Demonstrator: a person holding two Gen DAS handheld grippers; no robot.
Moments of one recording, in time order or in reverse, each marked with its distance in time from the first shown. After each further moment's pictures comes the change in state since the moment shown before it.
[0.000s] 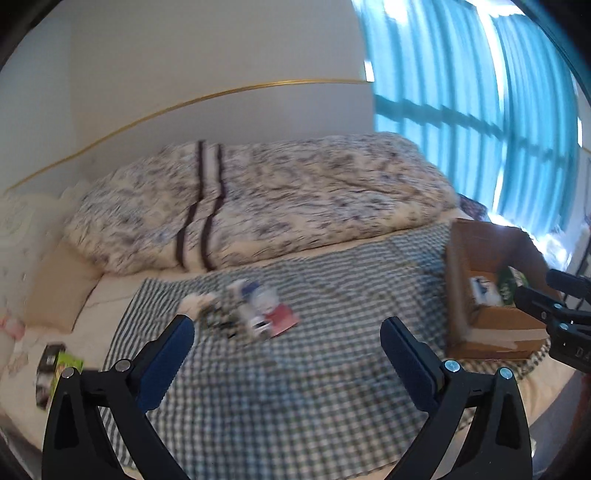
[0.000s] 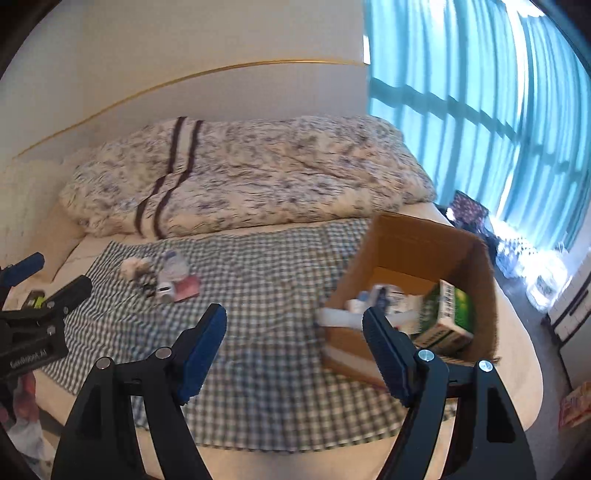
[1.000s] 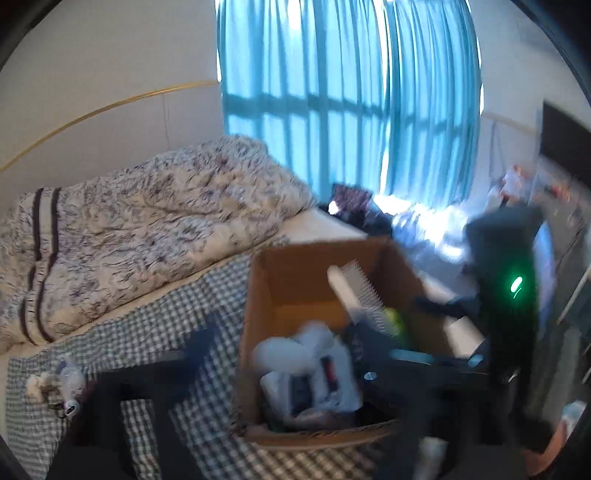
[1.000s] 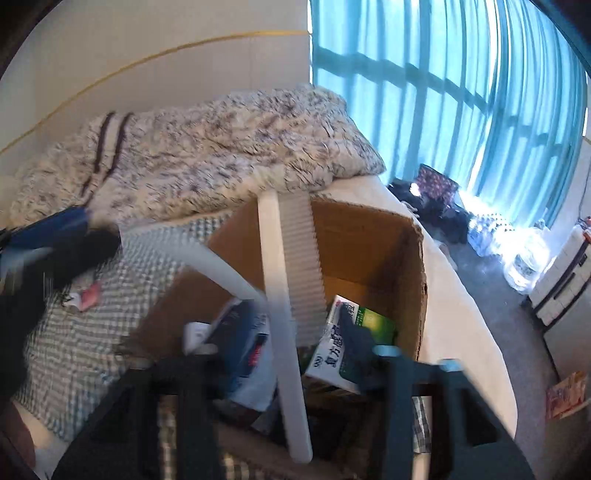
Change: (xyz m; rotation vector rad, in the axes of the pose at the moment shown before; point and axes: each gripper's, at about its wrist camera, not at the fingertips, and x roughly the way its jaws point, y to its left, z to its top) left arm 0.075 -0.306 0.064 0.240 -0.029 -0.378; right arm 0.108 -0.205 0.017 0.092 0.079 -0.151
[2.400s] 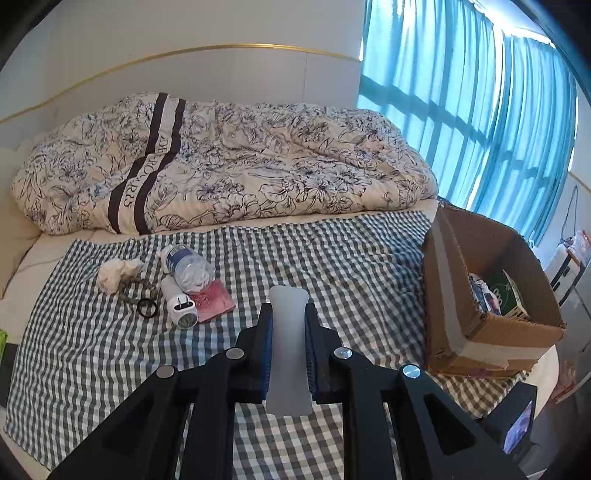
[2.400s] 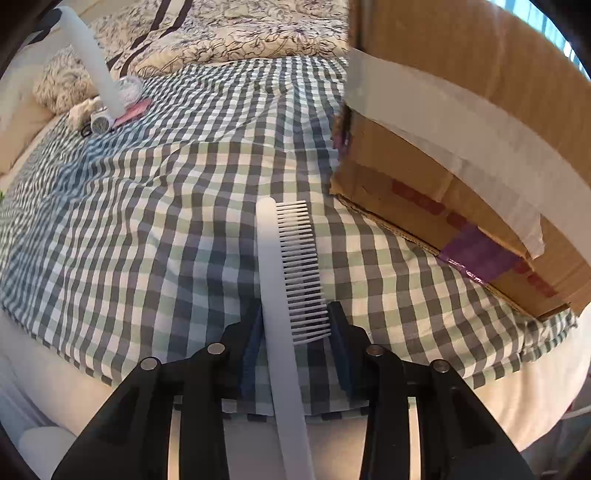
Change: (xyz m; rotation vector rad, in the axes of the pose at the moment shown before) left arm -0.058 0.223 -0.145 -0.337 0.075 0.175; right arm 0.057 0.152 -0.197 -0.216 0.298 0.085
